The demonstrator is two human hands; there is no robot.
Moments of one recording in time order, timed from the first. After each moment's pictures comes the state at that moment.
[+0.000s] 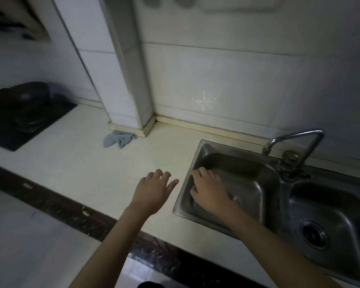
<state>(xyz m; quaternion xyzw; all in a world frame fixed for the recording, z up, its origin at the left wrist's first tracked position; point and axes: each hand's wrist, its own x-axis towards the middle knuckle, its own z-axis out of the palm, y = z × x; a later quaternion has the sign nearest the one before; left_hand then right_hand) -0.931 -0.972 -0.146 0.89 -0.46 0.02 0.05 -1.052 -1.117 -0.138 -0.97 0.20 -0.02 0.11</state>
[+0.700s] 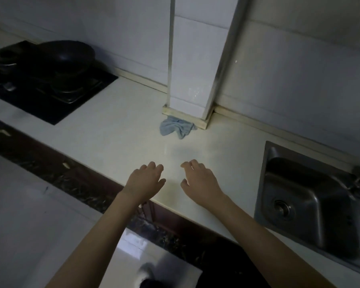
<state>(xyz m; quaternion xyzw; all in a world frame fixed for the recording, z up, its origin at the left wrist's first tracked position) -0.670 -0.756 -0.186 0.89 -0.44 -0.12 0.02 -0.787 -0.896 -0.162 -0.98 0.17 0.03 0.10</state>
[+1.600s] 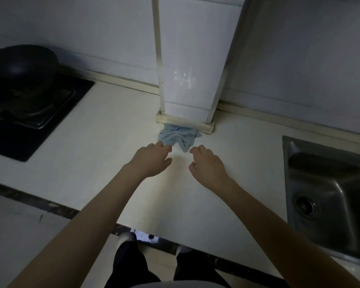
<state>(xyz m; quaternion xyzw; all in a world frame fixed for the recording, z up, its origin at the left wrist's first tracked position) -0.508 -0.863 -0.192 0.83 -0.54 -0.13 -0.01 -0.655 -0.978 -0.208 -0.95 0.28 0.02 0.12</state>
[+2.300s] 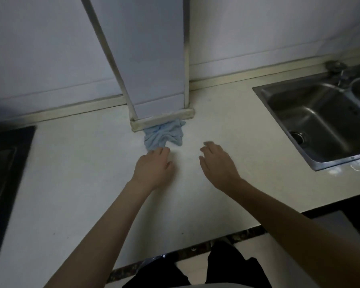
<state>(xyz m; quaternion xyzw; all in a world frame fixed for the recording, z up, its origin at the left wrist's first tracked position) -0.450 -0.869 -0.263 0.71 -0.70 -0.09 0.01 -0.651 -0.927 -0.285 -0.86 0.50 -0.11 0.06</state>
